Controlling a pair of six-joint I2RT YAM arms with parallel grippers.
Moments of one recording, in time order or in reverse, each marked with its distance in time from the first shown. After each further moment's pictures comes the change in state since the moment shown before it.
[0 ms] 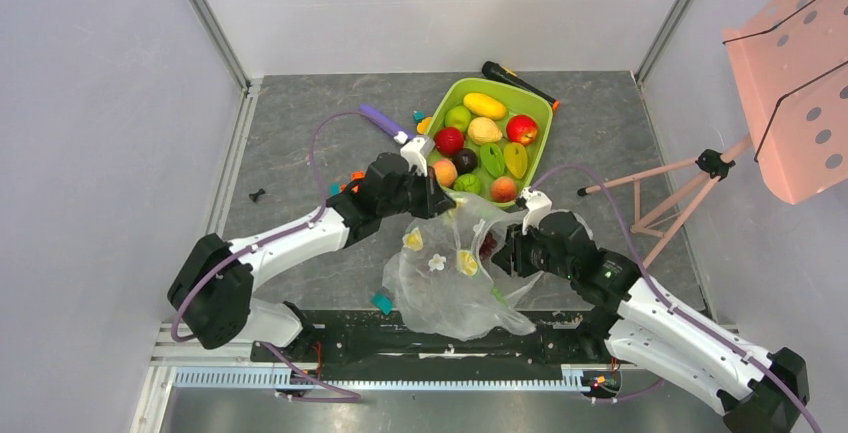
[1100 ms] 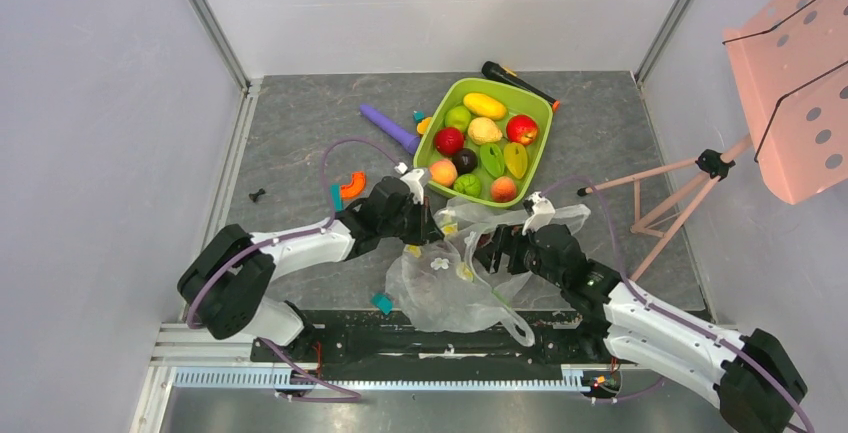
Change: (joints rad) left arm 0.003 0.053 -0.136 0.017 0.045 -0.006; right arm 0.000 0.049 -0.241 0.418 0.122 0.186
